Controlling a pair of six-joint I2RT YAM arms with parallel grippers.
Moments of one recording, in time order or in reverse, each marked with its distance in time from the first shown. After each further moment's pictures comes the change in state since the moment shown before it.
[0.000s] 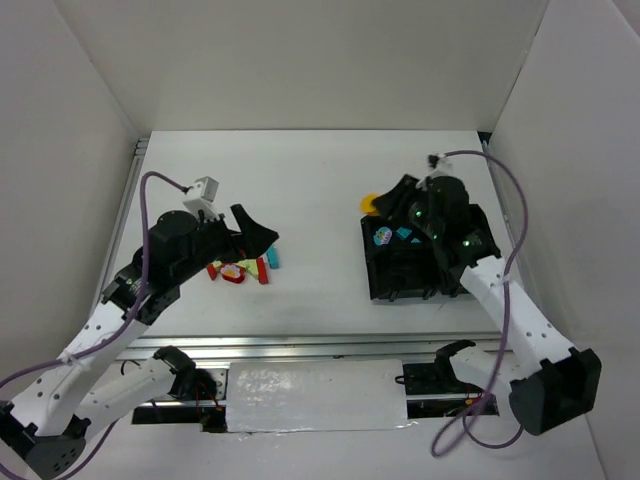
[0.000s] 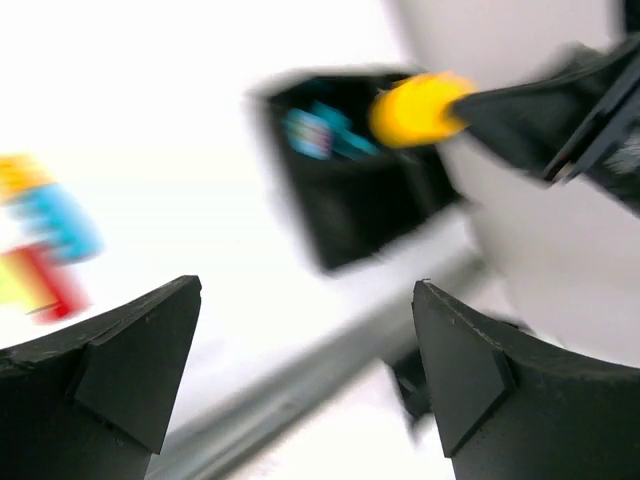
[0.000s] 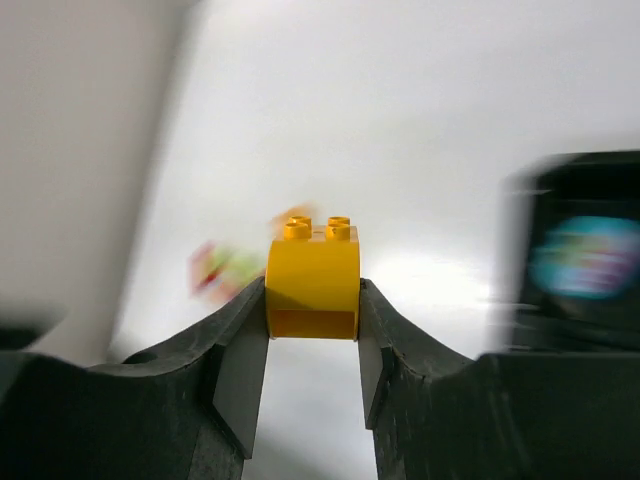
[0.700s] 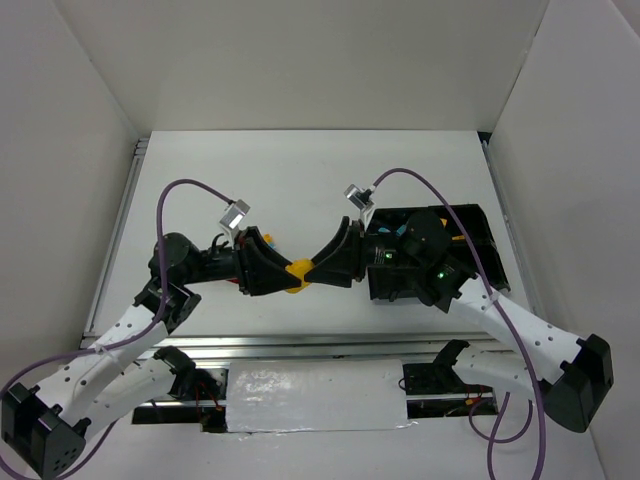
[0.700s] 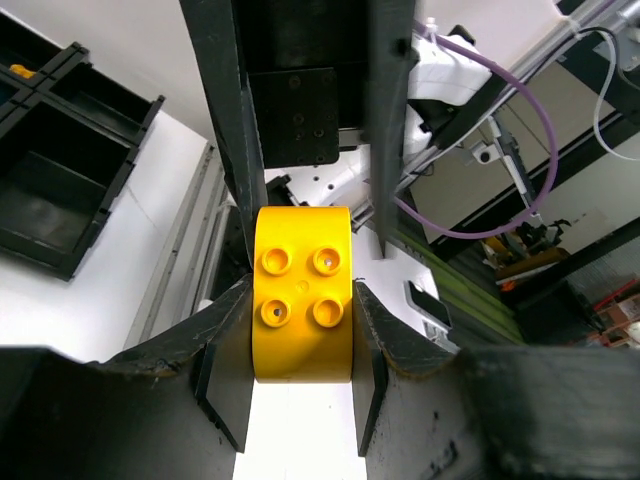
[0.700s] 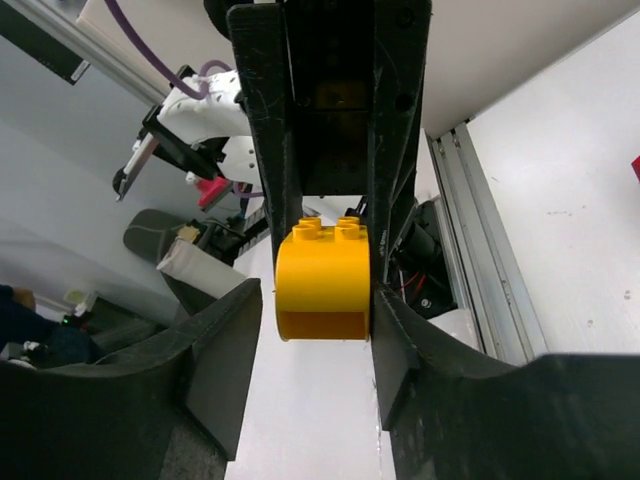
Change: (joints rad) left arm 0.007 -0.021 -0.299 0.772 0.723 -0.161; right arm 0.294 -0.019 -0.108 0.490 -0.576 0.194
